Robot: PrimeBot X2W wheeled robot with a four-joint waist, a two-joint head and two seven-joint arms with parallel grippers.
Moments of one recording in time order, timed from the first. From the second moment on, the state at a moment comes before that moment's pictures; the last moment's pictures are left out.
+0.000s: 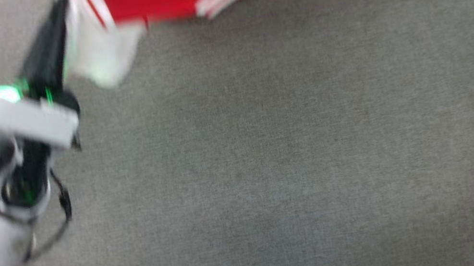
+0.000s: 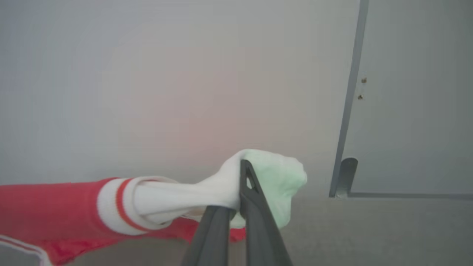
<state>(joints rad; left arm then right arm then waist) -0.99 0.69 -0.78 0.31 -1.49 -0.13 -0.26 -1.02 -0.43 0.14 0.50 0.67 0.13 0.14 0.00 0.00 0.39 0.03</state>
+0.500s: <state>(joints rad) -0.36 0.81 -0.67 -0.06 -1.30 -0.12 -0.26 -0.32 -0.48 -0.08 -0.08 0.72 0.13 0.51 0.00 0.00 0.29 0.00</state>
